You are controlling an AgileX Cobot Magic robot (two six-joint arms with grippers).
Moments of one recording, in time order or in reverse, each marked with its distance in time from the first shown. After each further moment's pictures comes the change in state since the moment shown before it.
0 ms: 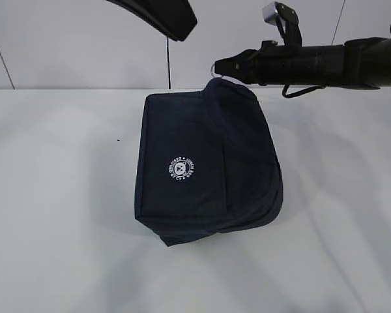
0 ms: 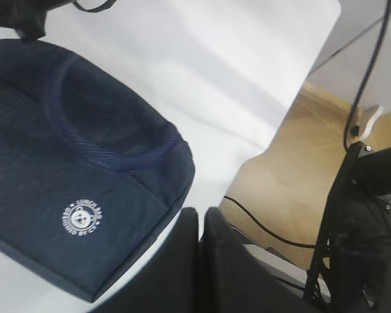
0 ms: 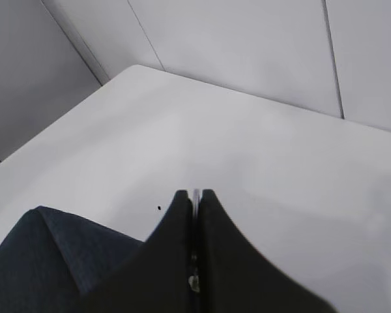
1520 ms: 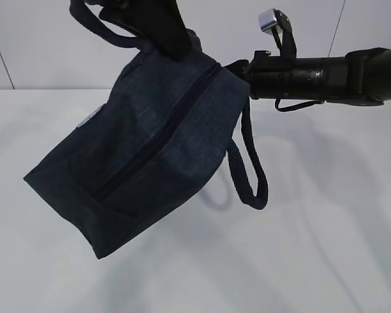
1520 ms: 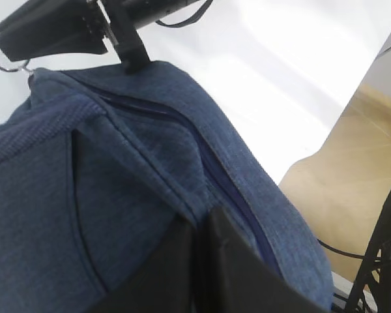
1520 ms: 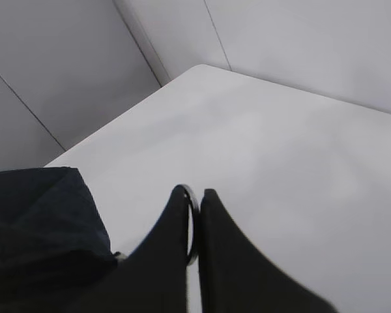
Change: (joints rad) left arm -0.012 0.022 0.035 0.079 -0.058 -0.004; right arm 0.029 -0.090 0.185 0.058 0.096 -0.116
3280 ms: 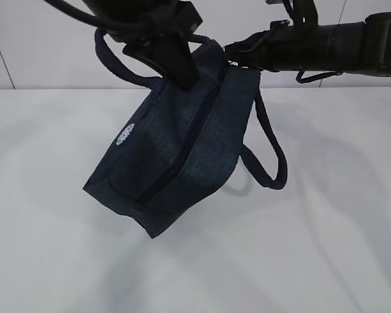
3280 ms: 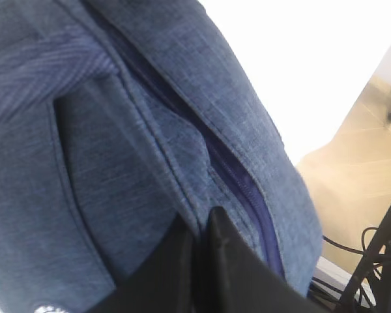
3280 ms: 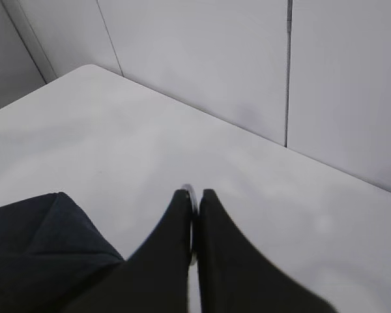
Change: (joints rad) left arm 0.060 0.148 -0.026 -0.046 0.012 0.036; right arm 0.027 -0.153 0.020 -0.010 -0.340 -0.066
